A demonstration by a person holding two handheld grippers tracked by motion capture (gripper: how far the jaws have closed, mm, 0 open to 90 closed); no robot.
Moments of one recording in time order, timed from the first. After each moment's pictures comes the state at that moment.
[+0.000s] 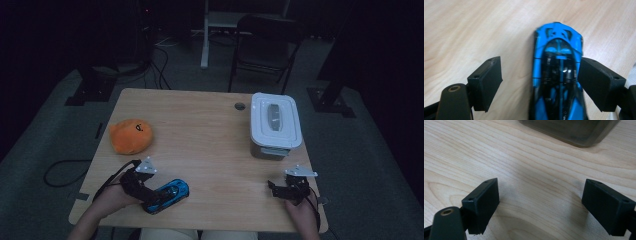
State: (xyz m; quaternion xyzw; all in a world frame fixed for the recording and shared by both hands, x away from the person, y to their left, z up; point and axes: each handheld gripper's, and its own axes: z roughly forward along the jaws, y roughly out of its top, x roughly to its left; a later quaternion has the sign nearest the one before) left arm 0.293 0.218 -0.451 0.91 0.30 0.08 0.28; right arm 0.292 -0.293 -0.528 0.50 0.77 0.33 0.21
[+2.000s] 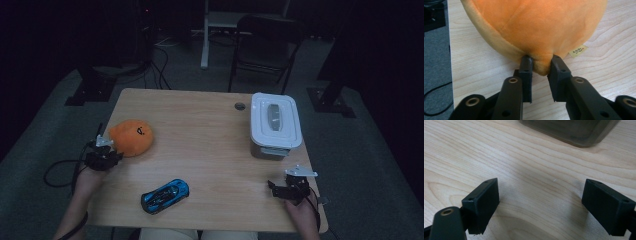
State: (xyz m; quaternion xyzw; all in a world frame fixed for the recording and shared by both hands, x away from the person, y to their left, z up) left arm 0.356 0.329 -0.479 0.78 0.52 0.21 0.27; right arm 0.292 -0.293 -0.528 0.50 0.77 0.33 0.21
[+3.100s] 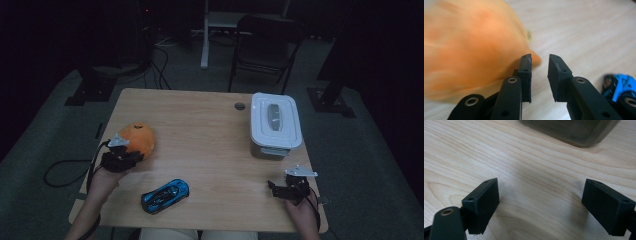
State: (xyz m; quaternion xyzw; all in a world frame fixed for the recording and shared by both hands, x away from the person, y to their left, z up) left arm 0.339 0.274 -0.441 0.79 0.47 0.17 0.35; right arm 0.292 -0.293 -0.528 0.50 0.77 0.33 0.21
